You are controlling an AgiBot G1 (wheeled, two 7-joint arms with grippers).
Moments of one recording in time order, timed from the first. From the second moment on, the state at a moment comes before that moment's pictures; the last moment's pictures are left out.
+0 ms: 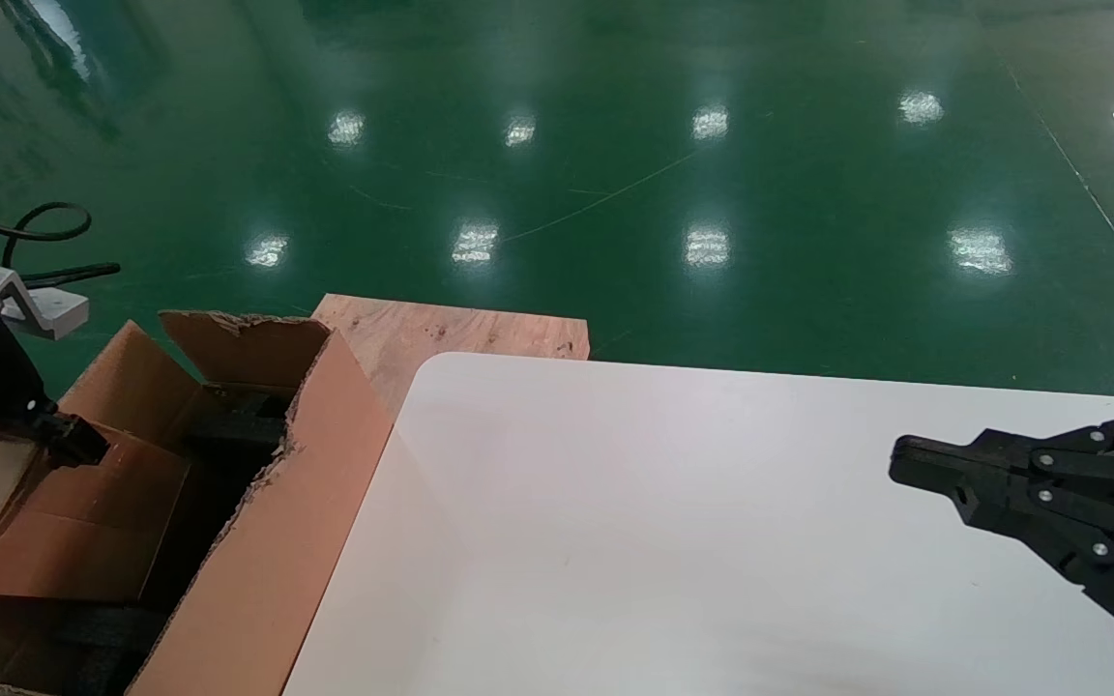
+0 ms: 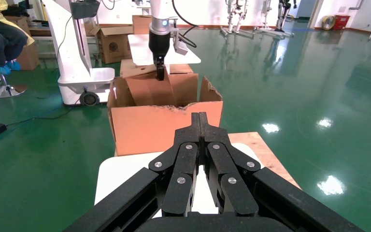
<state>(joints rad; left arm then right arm) -2.01 0.92 1.70 0.01 1.82 1.34 -1.05 1.08 -0.60 -0.32 1.27 -0.71 -1.48 0.17</state>
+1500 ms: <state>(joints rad) -1.98 0.92 1.73 0.01 1.85 1.35 -1.12 1.08 -0.60 -0.32 1.27 -0.70 -1.48 0.17</state>
